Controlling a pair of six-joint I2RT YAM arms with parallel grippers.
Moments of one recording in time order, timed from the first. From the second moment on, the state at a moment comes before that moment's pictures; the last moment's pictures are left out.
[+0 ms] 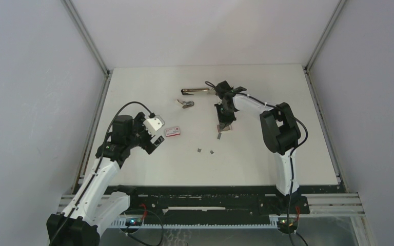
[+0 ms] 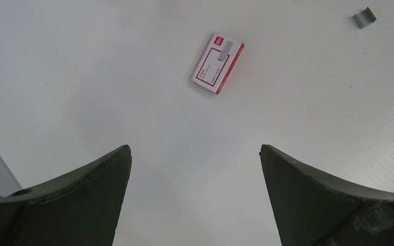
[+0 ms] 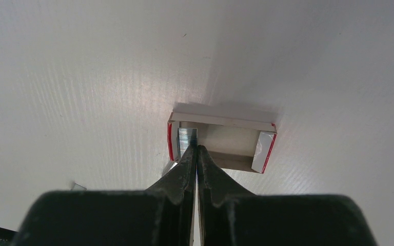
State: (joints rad) left arm -0.19 0.85 0.65 -0.45 0.32 0.64; right arm 0.49 2.10 1.60 -0.81 -0.08 0.33
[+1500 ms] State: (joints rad) left arm -0.19 0.85 0.65 -0.45 0.32 0.64; right arm 0.52 1.90 1.57 -0.81 -0.06 0.18
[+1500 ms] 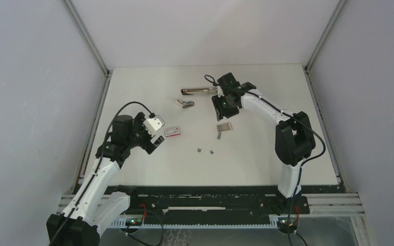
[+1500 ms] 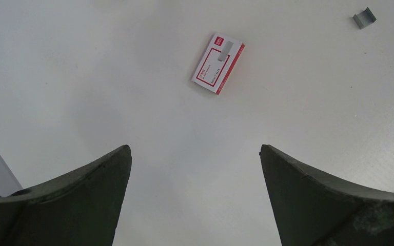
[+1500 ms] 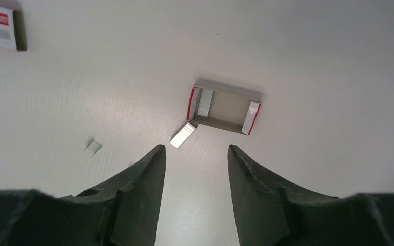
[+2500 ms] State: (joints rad) left arm -0.19 0.84 0.65 -0.45 0.31 0.64; right arm 0.78 1.97 1.51 -0.81 -0.11 -0.05
